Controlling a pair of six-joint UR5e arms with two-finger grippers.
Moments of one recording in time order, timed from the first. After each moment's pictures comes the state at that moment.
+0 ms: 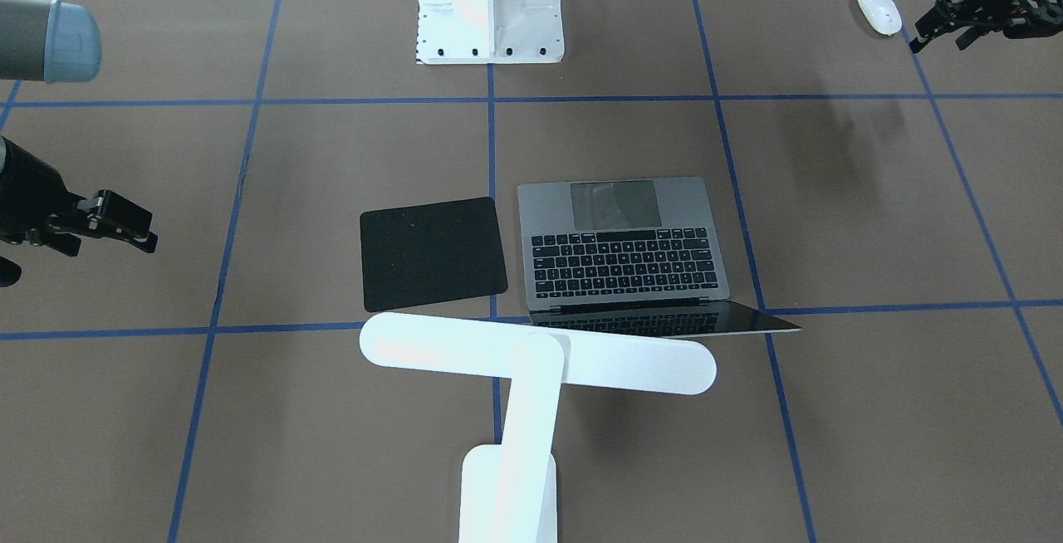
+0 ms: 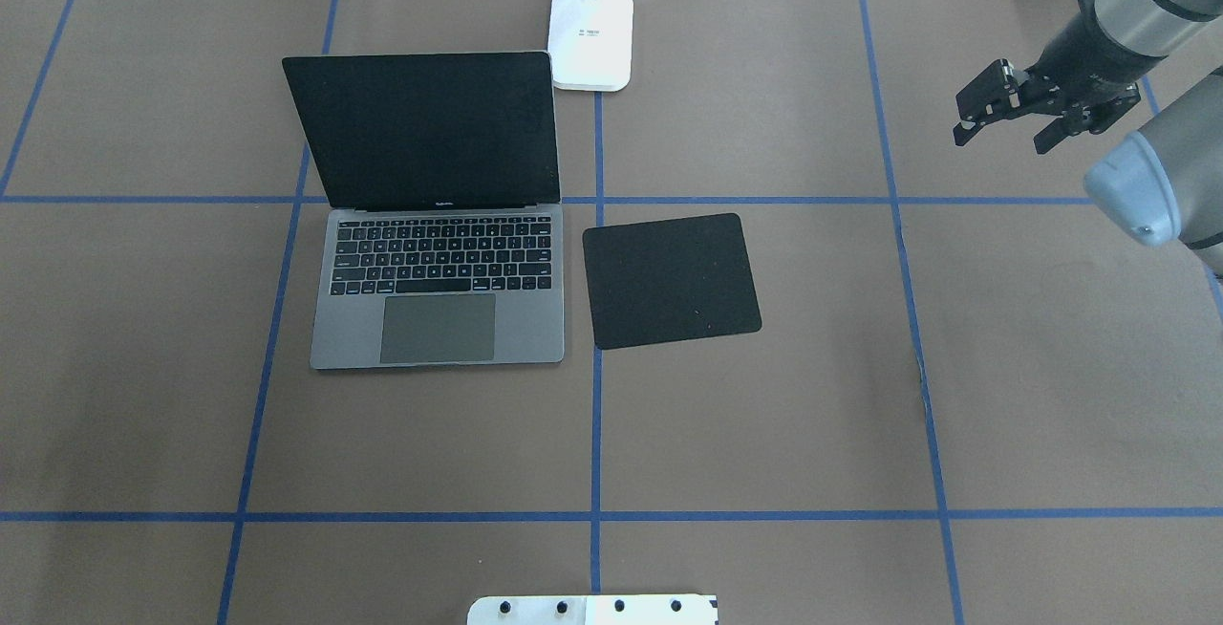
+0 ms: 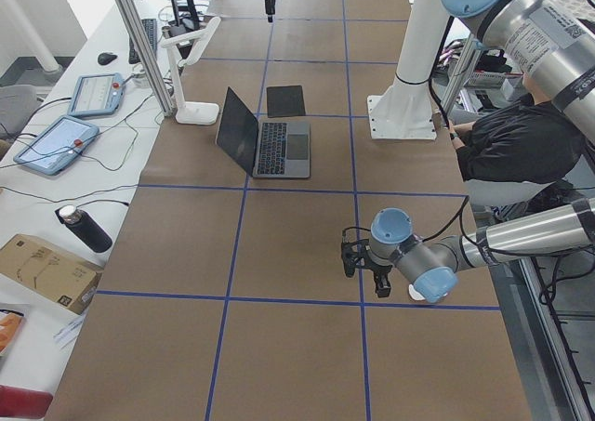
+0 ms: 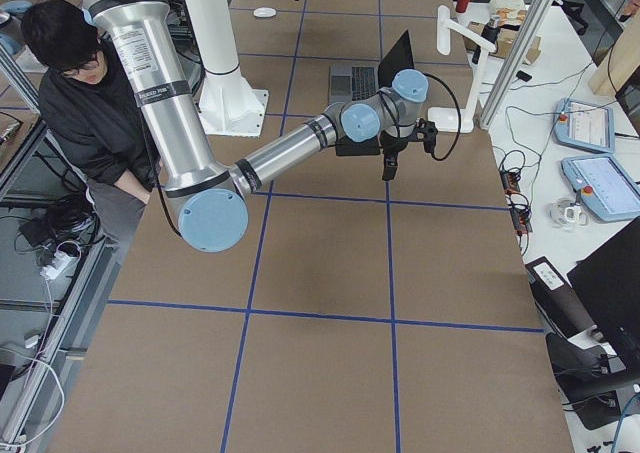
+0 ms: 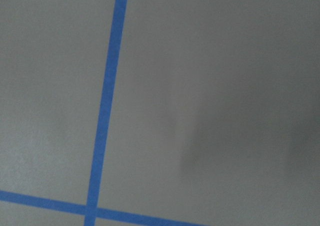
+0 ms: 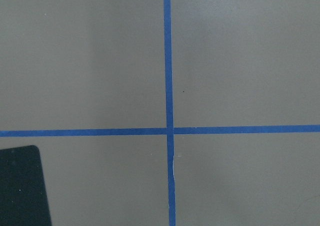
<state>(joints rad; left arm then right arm) -0.84 -0.84 -1.80 -2.69 -2.22 -1.04 1.12 -1.23 1.76 -1.63 2.35 0.68</state>
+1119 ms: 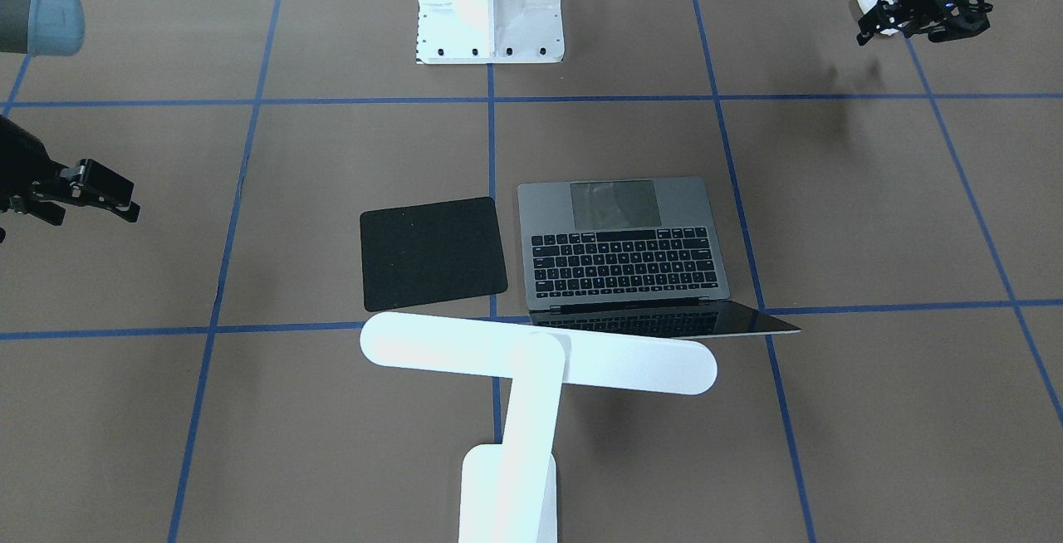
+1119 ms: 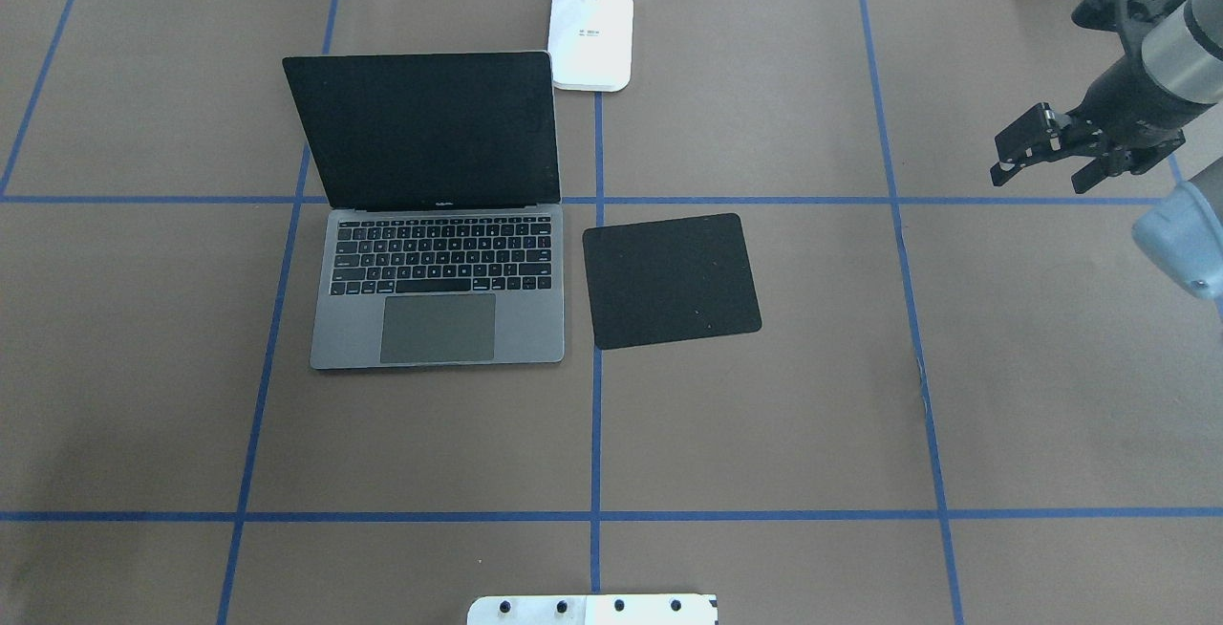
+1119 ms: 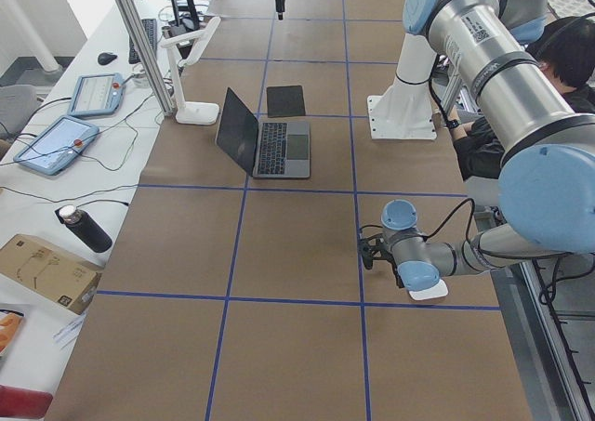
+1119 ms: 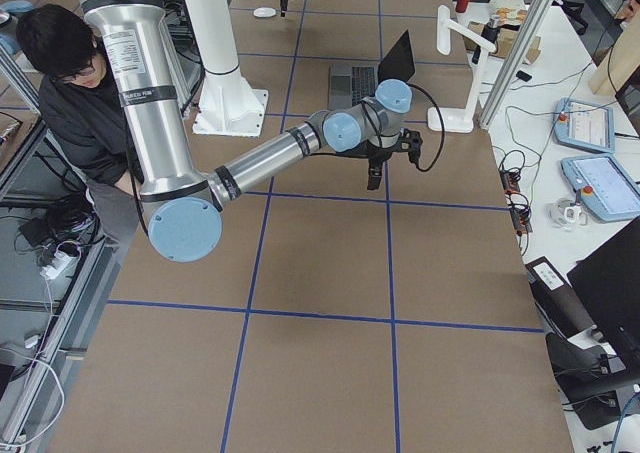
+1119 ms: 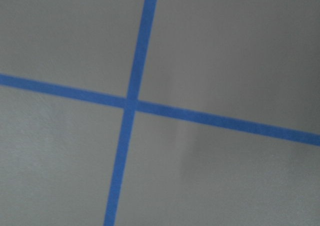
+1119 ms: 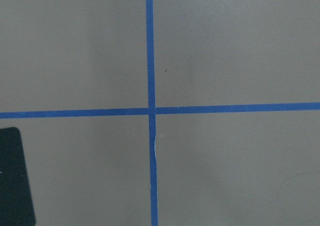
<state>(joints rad) -0.26 -0.82 -1.79 -2.85 -1.93 -1.53 1.12 -1.37 1.87 -1.63 2.36 0.67</state>
